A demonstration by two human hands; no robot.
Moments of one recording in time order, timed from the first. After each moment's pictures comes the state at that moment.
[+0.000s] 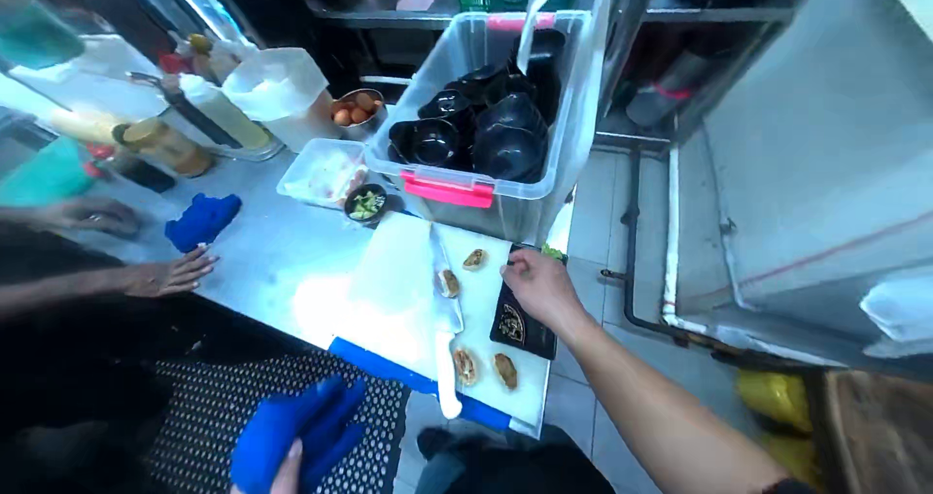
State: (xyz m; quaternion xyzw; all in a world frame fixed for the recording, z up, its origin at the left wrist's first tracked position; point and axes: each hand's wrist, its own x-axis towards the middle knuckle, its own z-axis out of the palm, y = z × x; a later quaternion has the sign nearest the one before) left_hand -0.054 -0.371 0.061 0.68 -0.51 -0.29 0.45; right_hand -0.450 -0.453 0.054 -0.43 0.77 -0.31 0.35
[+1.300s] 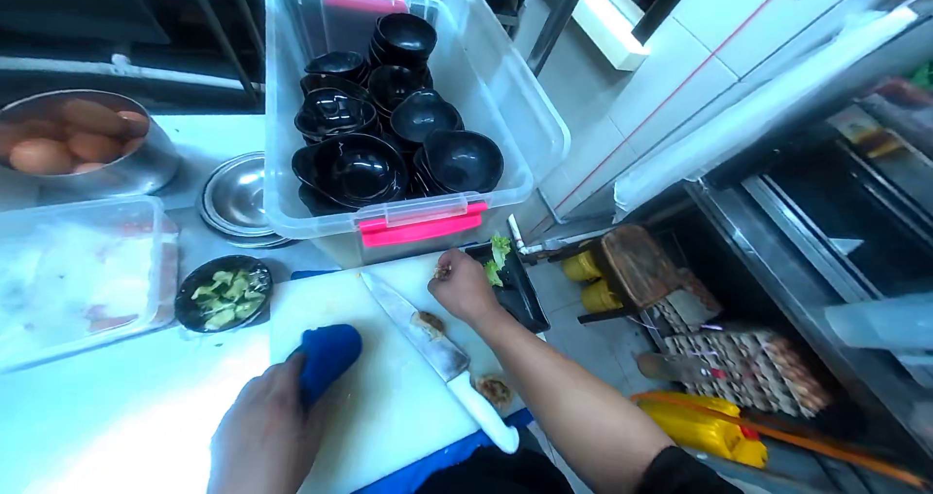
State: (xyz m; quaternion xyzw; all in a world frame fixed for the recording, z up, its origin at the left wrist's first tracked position) left_hand -0.091 -0.687 0.025 0.32 -0.92 -0.21 0.06; right_hand -0.353 -0.563 0.023 -0.20 0.92 -0.25 0.23
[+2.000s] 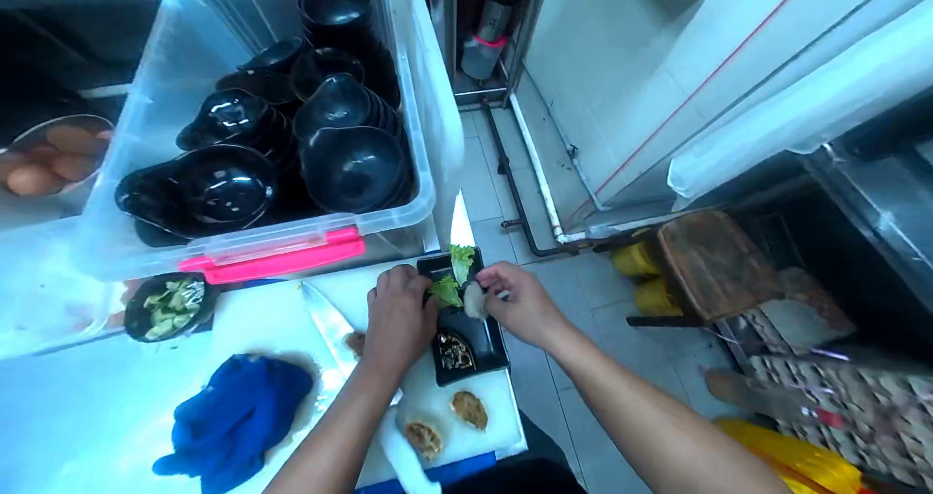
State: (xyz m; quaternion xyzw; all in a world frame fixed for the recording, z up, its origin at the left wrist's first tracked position) left_hand -0.342 -0.568 -0.025 0.25 -0.95 -0.20 0.05; right_hand -0.486 -0.398 0.008 -0.28 0.79 -0.42 0.35
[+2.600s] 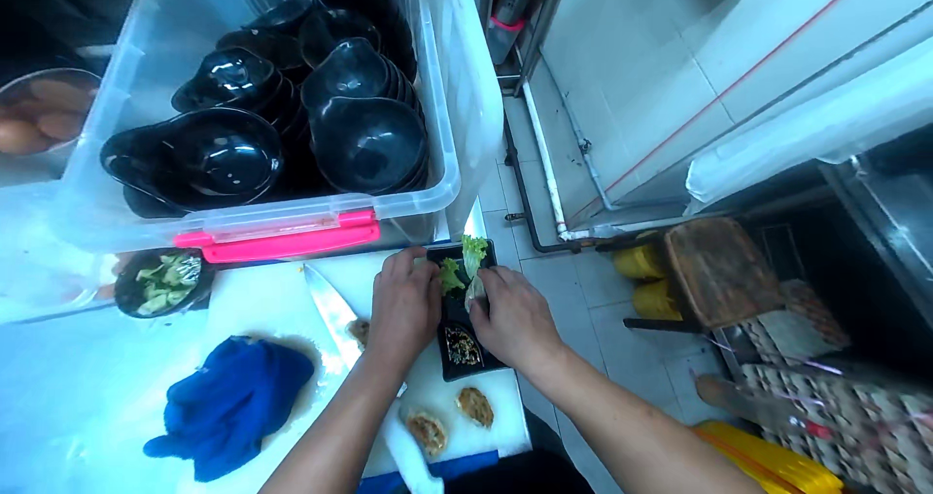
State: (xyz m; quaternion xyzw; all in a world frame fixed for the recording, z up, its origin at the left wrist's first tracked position) left_hand -0.341 -0.575 -0.031 0.24 -0.94 -0.22 0.12; right_hand -0.446 -0.425 0.008 -0.38 0.90 -0.12 0.18
